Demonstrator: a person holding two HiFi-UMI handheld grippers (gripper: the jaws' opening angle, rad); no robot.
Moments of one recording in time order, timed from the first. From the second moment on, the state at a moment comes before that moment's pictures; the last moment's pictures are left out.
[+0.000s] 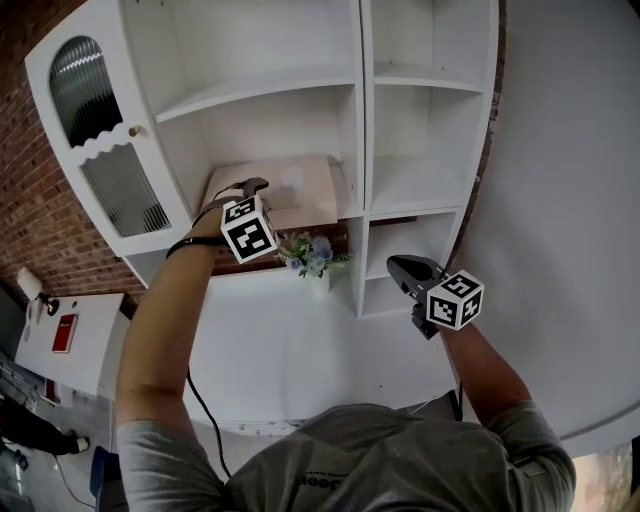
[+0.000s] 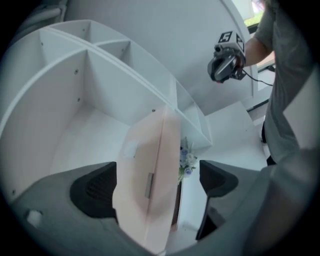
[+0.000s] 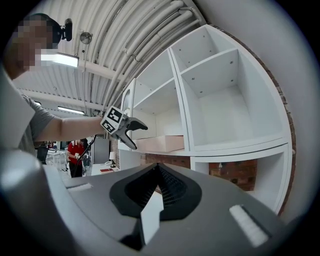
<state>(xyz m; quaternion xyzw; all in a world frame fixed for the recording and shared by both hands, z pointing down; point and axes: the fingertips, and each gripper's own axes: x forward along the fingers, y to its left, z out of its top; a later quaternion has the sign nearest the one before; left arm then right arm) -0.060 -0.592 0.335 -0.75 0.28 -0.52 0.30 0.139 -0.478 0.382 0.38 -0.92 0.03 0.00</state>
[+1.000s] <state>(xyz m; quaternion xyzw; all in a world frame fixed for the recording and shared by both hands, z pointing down) -0.164 -0.388 0.411 -0.91 0.42 -0.03 0.02 0.075 -0.454 0.380 0.34 -0.94 0.02 0.02</state>
